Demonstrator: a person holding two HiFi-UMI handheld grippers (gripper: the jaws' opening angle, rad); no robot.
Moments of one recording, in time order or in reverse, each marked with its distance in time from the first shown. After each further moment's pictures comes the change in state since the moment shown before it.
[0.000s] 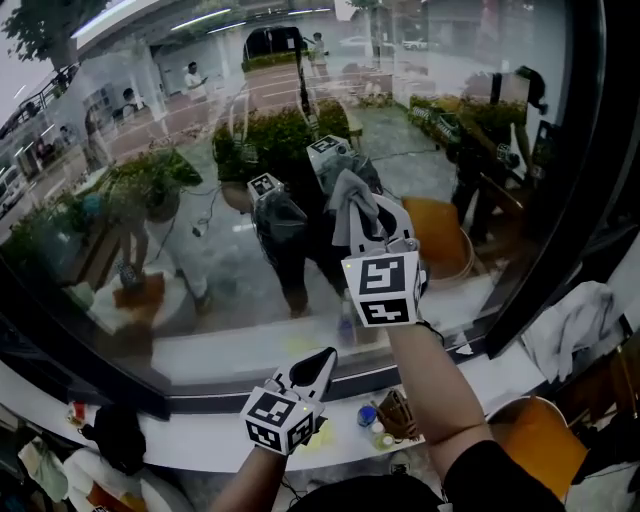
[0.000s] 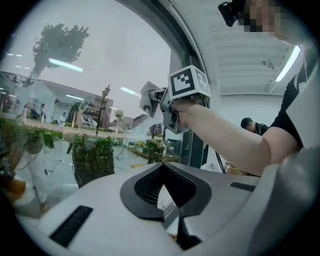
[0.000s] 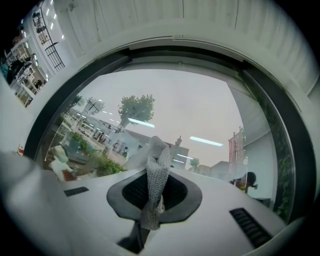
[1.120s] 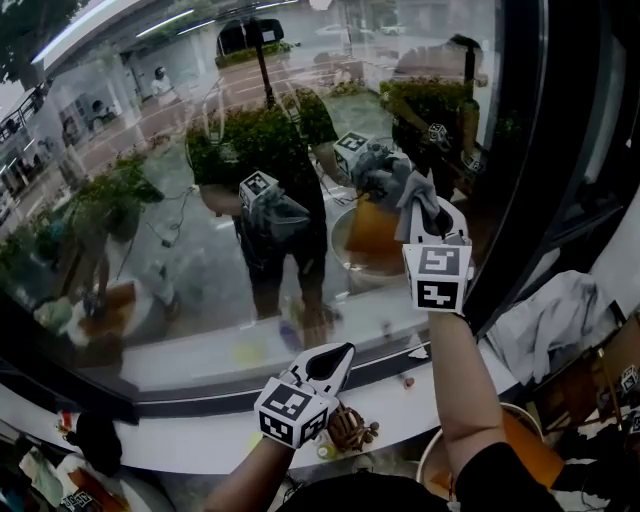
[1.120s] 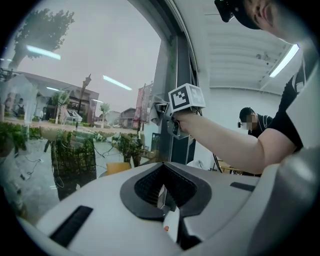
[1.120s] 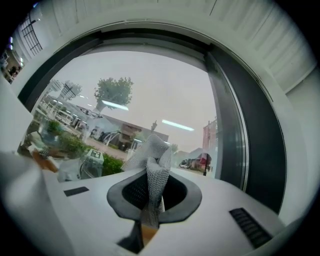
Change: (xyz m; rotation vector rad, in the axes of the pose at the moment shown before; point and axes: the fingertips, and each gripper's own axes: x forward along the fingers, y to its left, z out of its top) left arm 0.201 -0.165 -0.001 0.033 0.061 -0.161; right arm -0.078 -0.311 -0.162 0.035 0.175 -0.241
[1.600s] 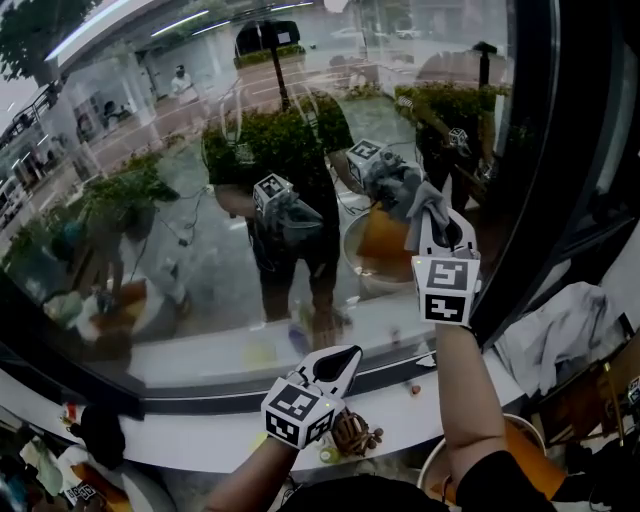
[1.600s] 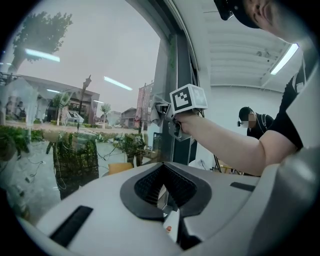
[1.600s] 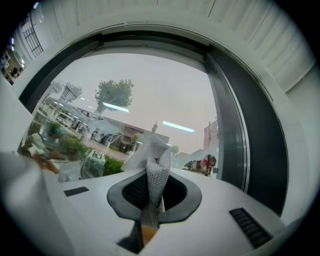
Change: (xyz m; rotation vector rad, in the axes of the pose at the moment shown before) left arm 0.007 0.007 0.001 0.008 0.011 0.018; right arm 0.004 0.004 -0.005 0.004 -0.021 0.013
